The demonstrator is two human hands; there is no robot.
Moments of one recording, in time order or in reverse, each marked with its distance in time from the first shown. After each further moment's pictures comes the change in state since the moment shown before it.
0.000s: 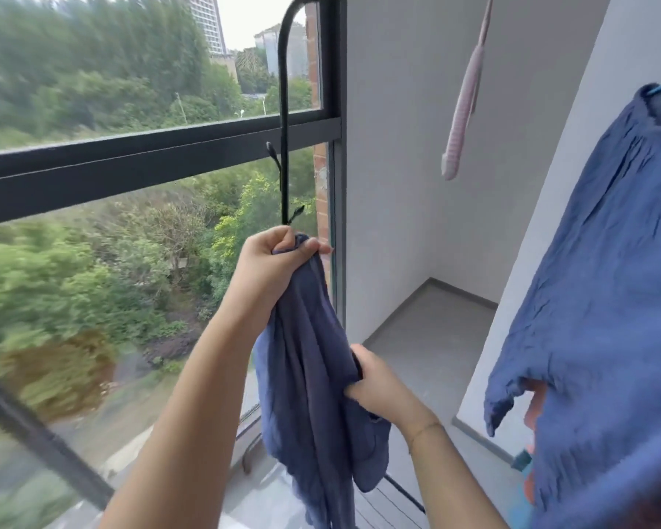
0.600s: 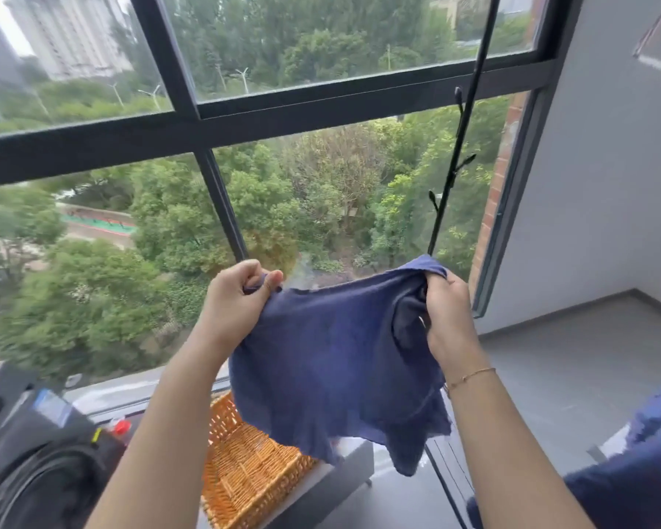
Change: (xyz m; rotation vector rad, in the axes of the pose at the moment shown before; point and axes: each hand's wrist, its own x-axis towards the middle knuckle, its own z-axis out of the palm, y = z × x) left_hand -0.245 0.019 -0.104 0.737 0.559 -0.209; right_hand -0.082 -0.081 0.043 0.790 0.073 -0.049
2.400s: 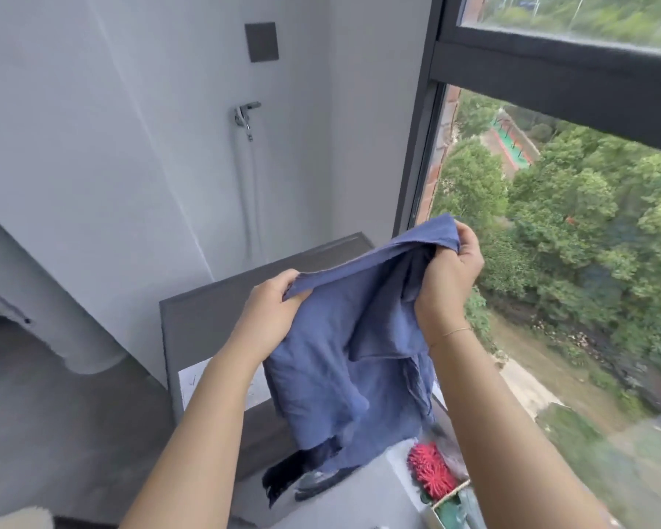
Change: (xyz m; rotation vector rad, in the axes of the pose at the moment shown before) left_hand -0.101 -0.453 -0.547 0.161 0.836 -0.890; right_hand -0.286 0.271 0.839 0.129 -0.982 0.194
